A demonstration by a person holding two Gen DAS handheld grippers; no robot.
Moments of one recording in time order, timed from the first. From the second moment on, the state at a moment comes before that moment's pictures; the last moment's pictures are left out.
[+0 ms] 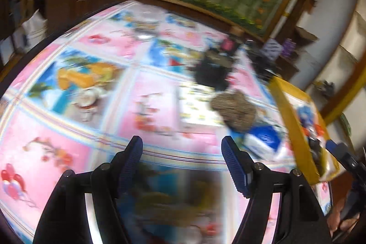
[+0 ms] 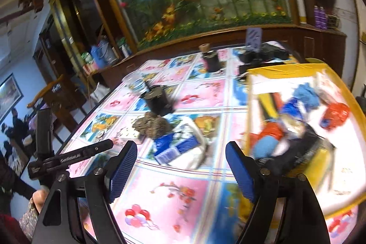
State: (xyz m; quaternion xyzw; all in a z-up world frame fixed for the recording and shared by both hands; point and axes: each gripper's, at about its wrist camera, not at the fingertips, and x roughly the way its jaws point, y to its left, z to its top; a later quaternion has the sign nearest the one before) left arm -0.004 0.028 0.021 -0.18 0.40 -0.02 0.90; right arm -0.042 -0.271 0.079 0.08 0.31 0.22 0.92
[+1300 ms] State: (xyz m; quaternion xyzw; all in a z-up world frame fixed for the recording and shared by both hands) left arm 0.033 0.013 0.015 -0.14 0.43 -0.01 0.89; right arm 0.062 -0.205 0.057 0.14 0.33 0.32 0.88
